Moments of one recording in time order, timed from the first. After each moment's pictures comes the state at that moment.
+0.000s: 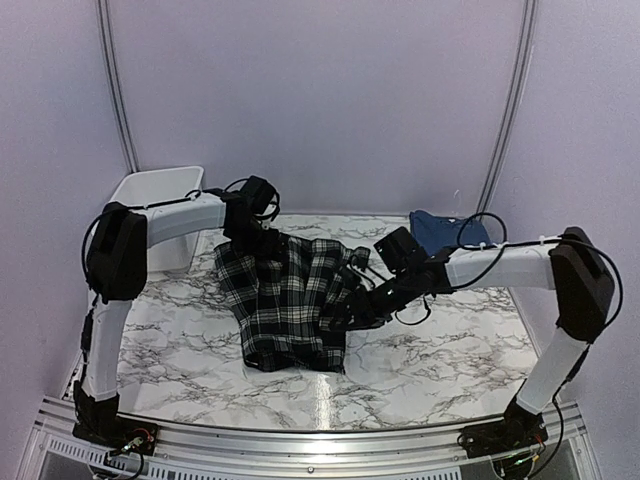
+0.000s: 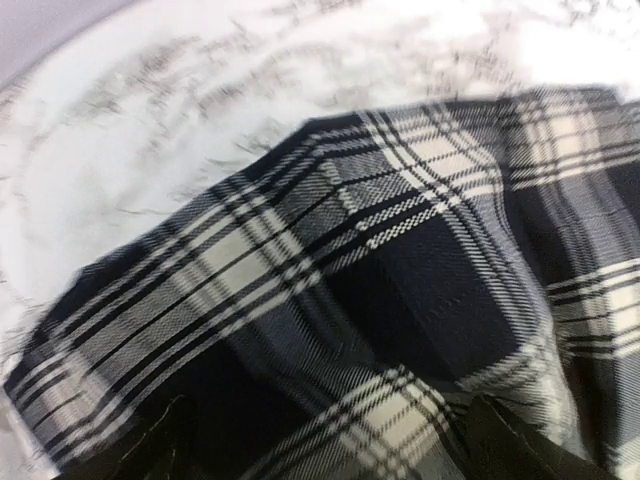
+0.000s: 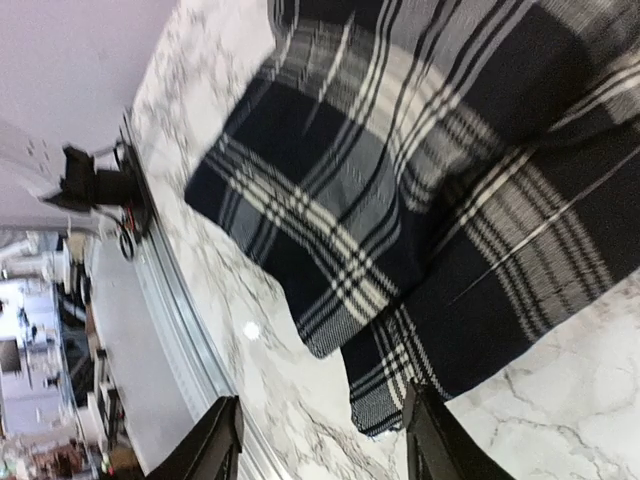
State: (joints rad) left arm -0.56 2.27 1.90 -0.67 -0.09 -0.18; right arm 0.72 1.74 1.08 -0.36 -0.72 0.34
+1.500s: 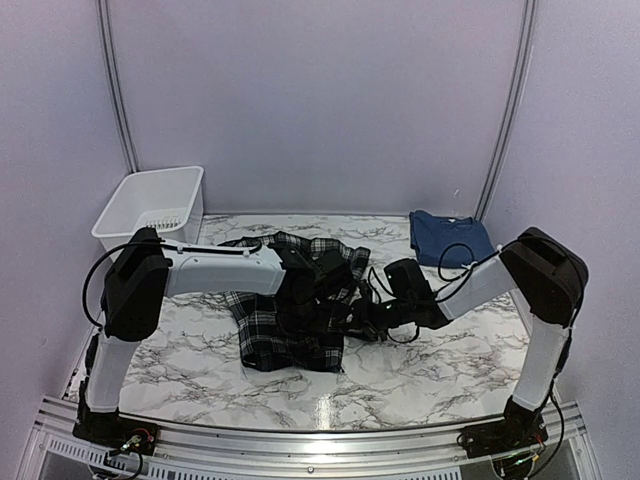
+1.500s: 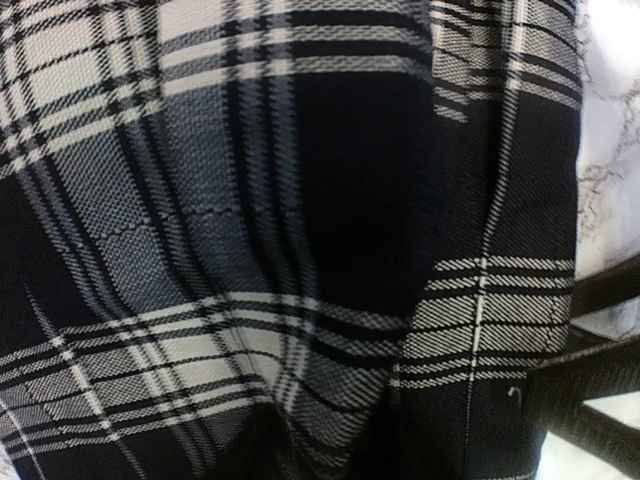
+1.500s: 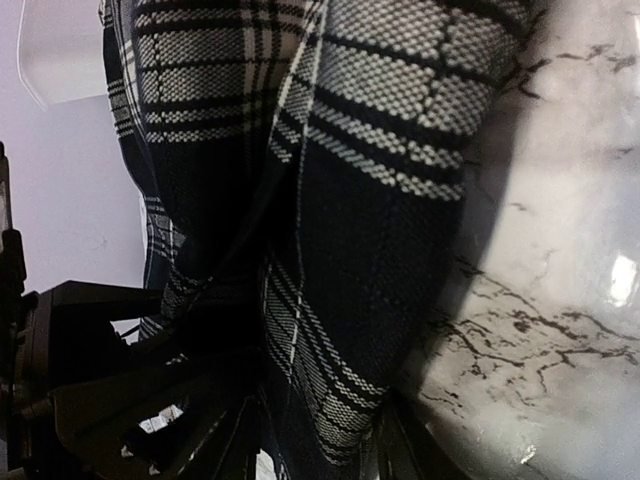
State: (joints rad) left arm -1.02 2.21 1.76 -0.89 -0.19 -0.78; right arm 0.65 1.88 0.81 0.35 -0.63 0.97
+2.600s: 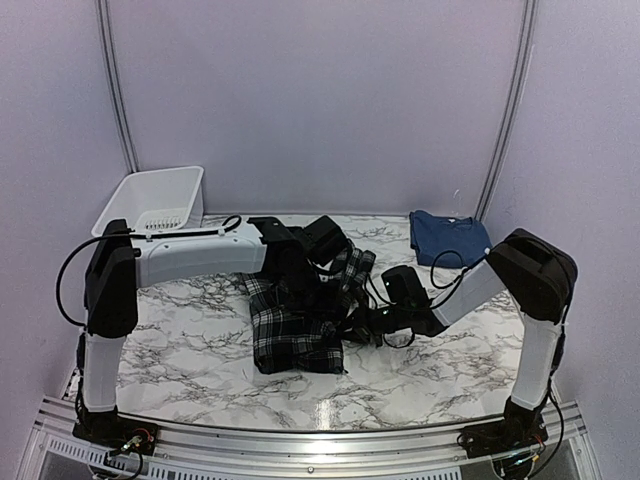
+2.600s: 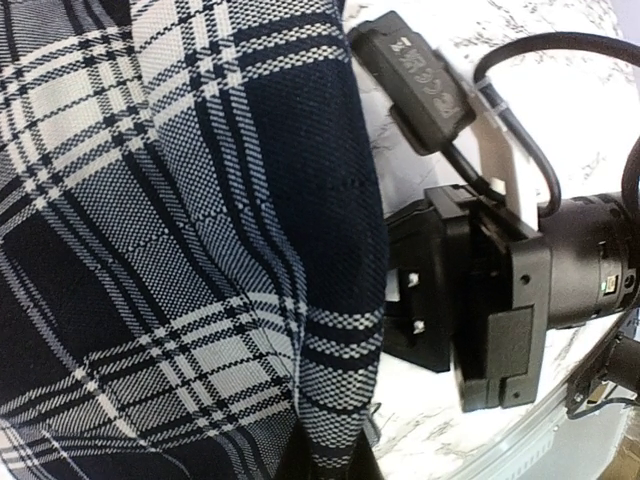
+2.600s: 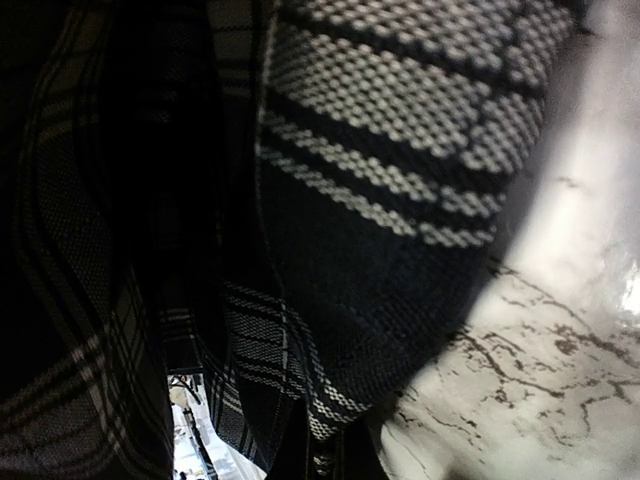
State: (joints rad) left arm -1.00 2.10 1.80 -0.85 0.08 -0.73; right arm 0.66 1.95 0.79 0.49 -0.67 1.02
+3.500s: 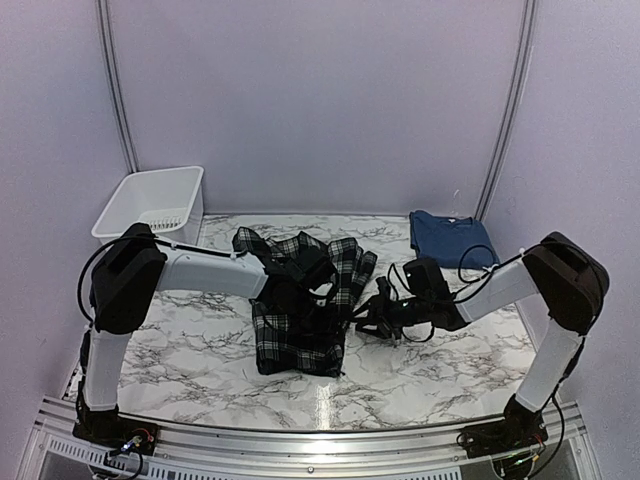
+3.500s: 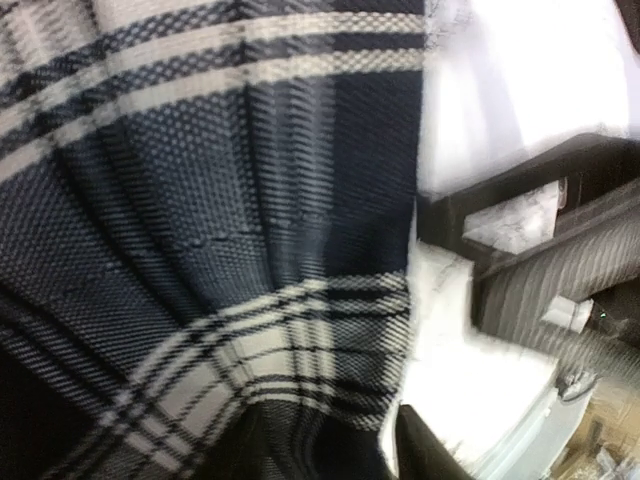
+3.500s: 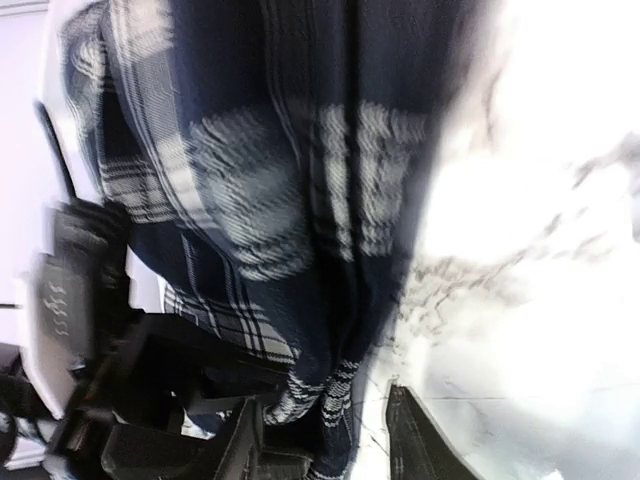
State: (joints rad) left arm -0.96 2.15 1.54 -0.48 0.31 -0.74; right arm 0.59 1.77 0.70 0.39 -0.59 1.04
